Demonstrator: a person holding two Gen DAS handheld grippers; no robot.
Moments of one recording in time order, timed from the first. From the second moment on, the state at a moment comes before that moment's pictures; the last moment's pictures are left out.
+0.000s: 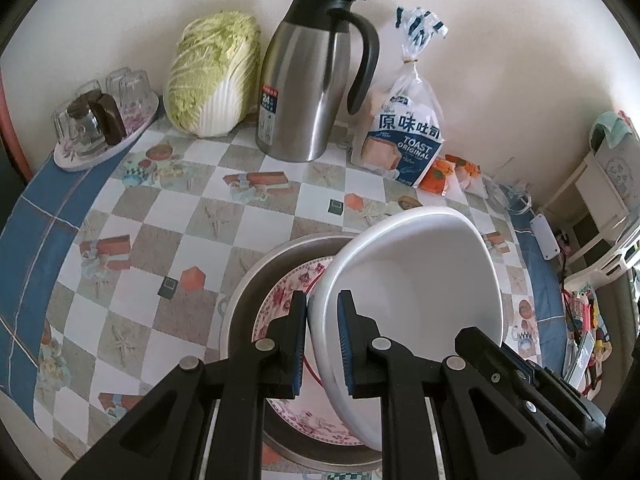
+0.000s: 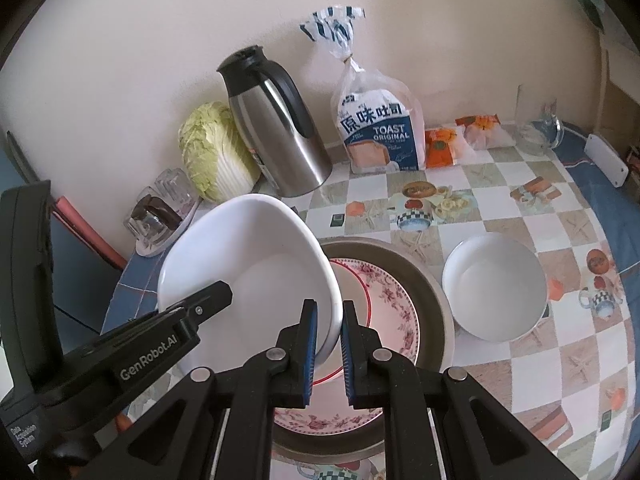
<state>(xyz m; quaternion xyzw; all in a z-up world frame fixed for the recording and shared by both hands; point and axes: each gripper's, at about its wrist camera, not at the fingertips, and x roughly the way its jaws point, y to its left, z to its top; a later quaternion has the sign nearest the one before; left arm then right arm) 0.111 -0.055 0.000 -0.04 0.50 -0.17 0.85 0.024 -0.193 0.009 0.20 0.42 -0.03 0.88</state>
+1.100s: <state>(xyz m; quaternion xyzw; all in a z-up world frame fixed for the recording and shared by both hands) 0.117 -0.064 -0.021 -0.04 0.53 -0.17 0.83 0.035 -0.204 -0.019 0.21 0.45 -0.05 0.87</state>
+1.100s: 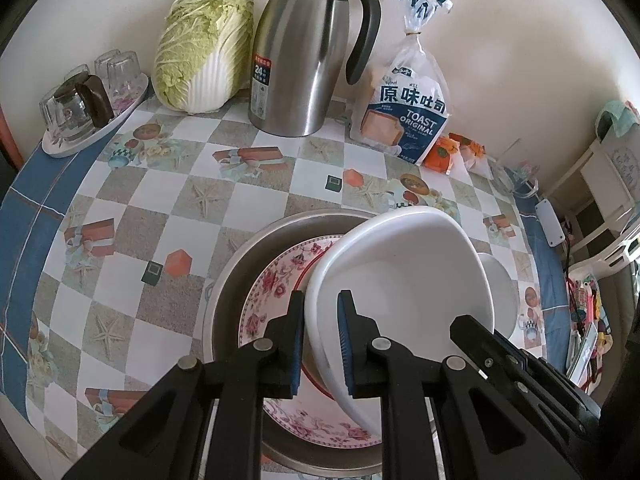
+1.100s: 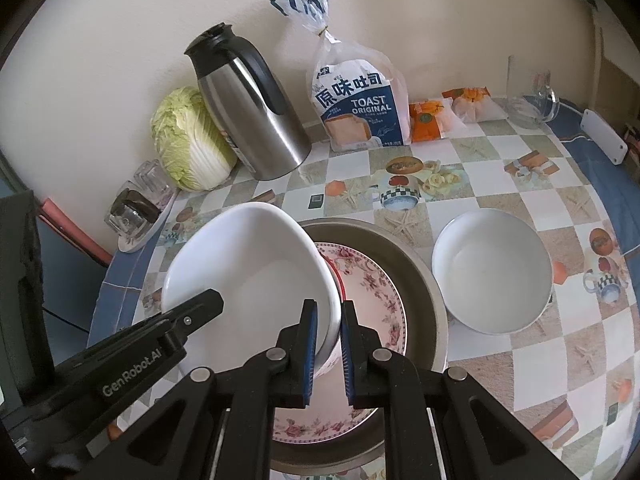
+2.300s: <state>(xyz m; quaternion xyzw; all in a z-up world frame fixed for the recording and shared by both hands) 0.117 -0.052 -0.015 -0.06 0.53 -0.18 0.83 0.035 -0.208 -0.014 0.23 0.45 -0.04 0.86</state>
